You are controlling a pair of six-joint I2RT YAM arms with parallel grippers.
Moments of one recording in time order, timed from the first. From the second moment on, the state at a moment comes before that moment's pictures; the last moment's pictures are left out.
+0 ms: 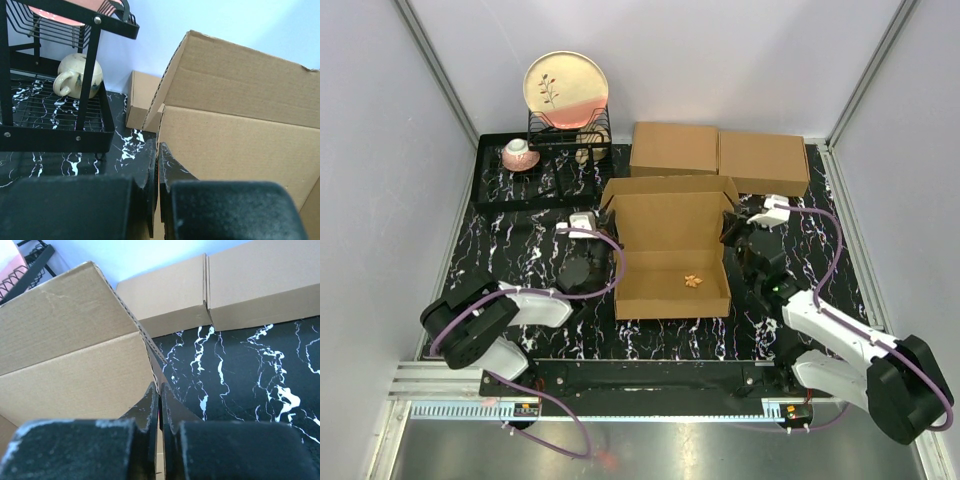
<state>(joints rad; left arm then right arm) -0.82 1.48 0.42 1.35 -0.68 -0.17 0.55 1.04 0.50 0.48 0.47 0.47</state>
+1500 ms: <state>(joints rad) -1.10 1.36 0.45 1.29 -0.97 -0.06 0.77 0.92 0.24 0.76 0.81 0.49</state>
